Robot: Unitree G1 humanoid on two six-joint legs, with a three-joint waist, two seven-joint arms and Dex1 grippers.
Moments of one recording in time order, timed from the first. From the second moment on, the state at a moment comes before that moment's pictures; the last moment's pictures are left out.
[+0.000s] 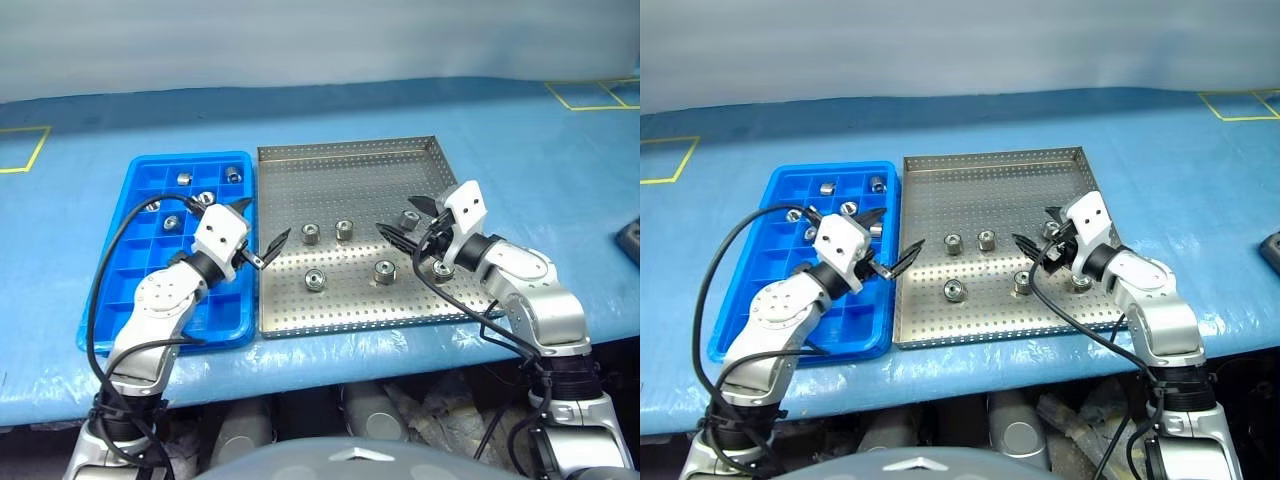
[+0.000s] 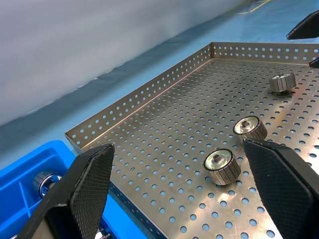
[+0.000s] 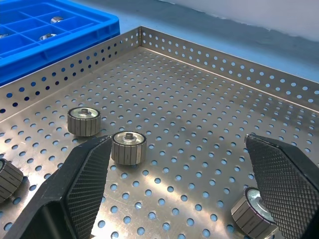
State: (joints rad) left arm -0.10 0.40 -0.07 -0.43 -0.13 0.38 -0.48; right arm -0.23 -0.52 -0.06 -0.19 0.32 0.46 0.65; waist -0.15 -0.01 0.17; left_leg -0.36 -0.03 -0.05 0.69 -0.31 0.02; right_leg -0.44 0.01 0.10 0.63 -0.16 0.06
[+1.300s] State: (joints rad) left arm -0.10 0.40 -0.08 -0.43 -0.12 0.38 -0.46; right arm -0.23 -0.49 -0.05 -0.16 0.30 0.42 0.64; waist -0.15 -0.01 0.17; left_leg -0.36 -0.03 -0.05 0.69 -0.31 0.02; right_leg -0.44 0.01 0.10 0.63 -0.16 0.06
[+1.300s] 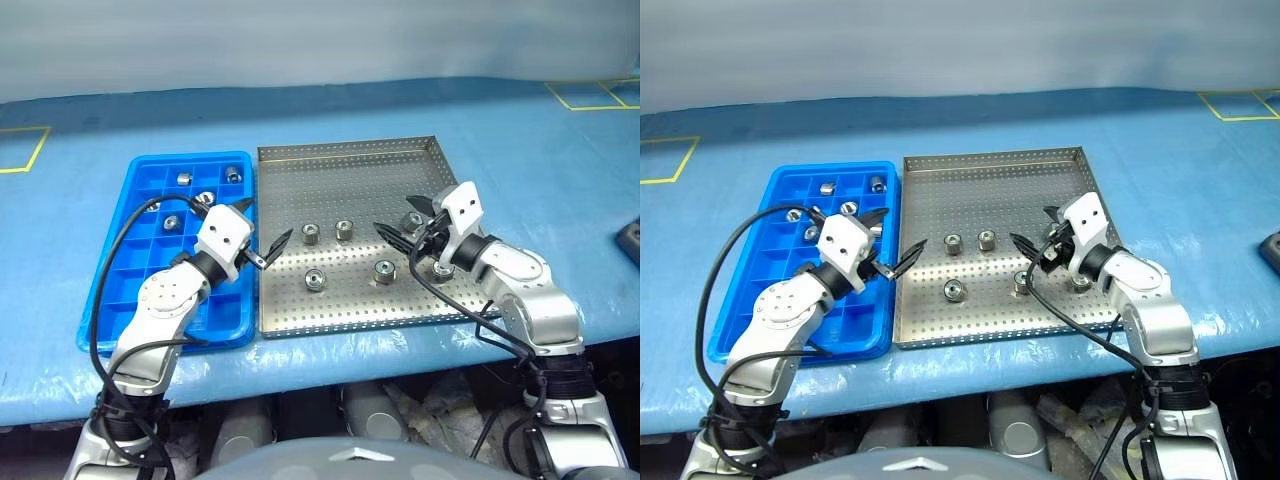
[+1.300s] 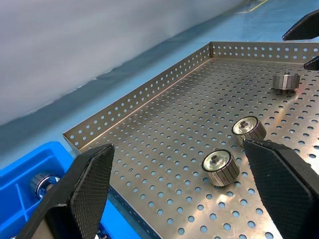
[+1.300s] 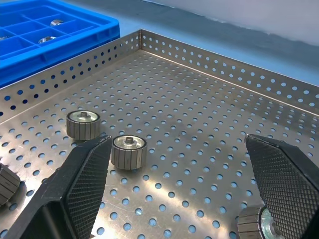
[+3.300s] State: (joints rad) left arm -0.26 0.49 -0.40 -0.36 -0.09 0.85 -0.59; right arm -0.10 -0.52 -0.02 -0.32 0.25 0.42 0.58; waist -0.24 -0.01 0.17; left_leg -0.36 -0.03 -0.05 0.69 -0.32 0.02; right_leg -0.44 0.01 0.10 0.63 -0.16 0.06
